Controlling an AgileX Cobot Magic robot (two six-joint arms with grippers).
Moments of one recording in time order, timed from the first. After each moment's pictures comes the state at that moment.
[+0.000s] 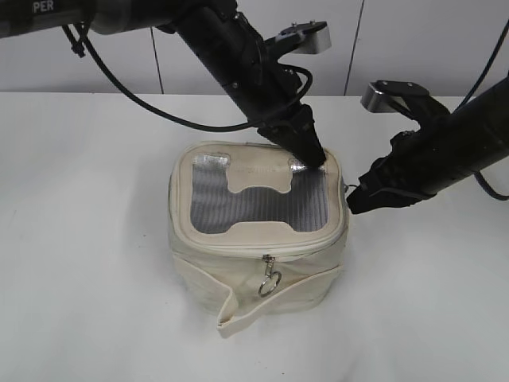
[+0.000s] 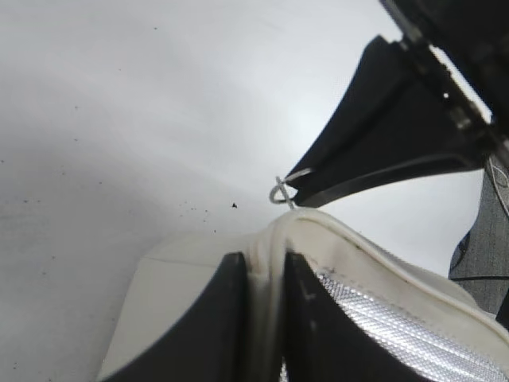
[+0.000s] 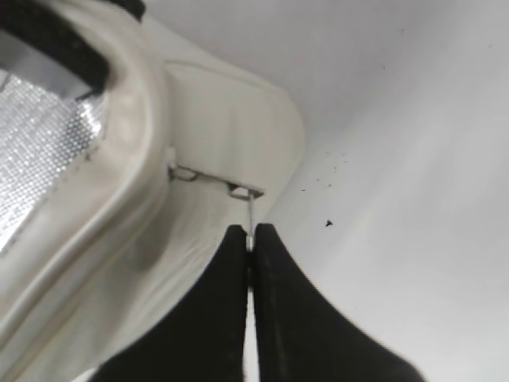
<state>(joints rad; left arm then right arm) -0.62 2.26 -1.99 -0.66 1.20 0.73 0.25 1.74 -0.94 0.81 0.61 -0.90</state>
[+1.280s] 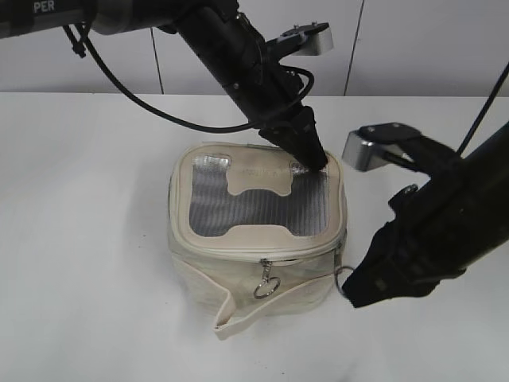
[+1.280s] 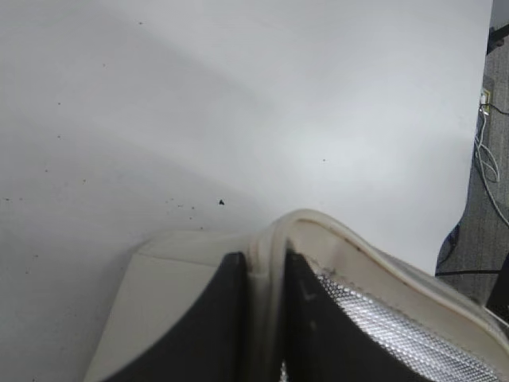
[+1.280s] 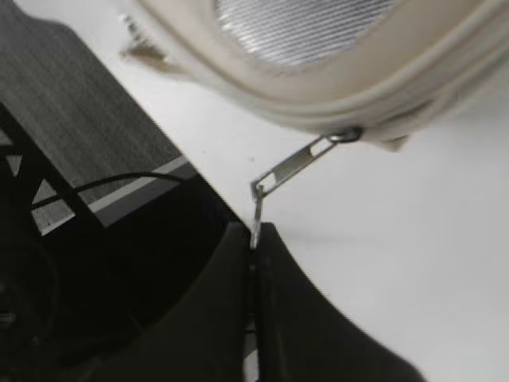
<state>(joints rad) -0.62 2.26 -1.99 -0.66 1.21 0.73 0.46 1.46 -0.79 0.65 0.85 -0.68</state>
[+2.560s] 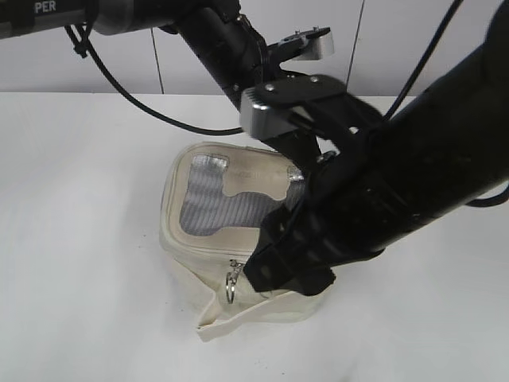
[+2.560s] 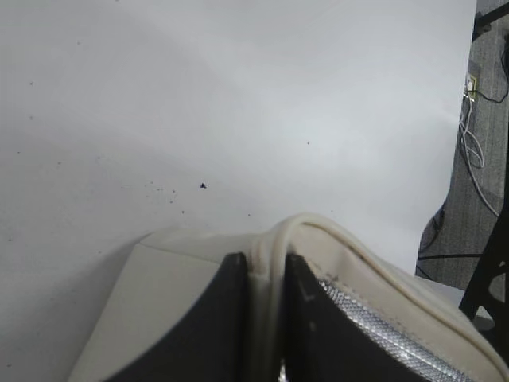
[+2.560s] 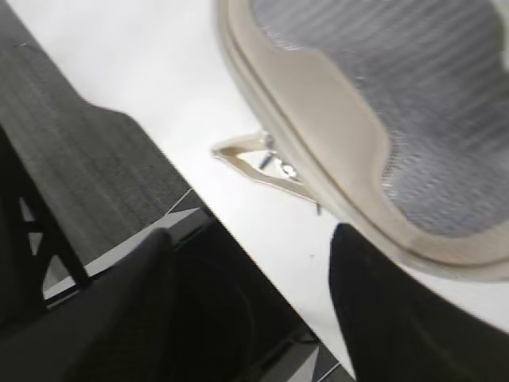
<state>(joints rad) -0.62 2.26 -1.99 -0.66 1.25 0.70 0.84 1.46 -0.95 0.46 0.68 -0.23</state>
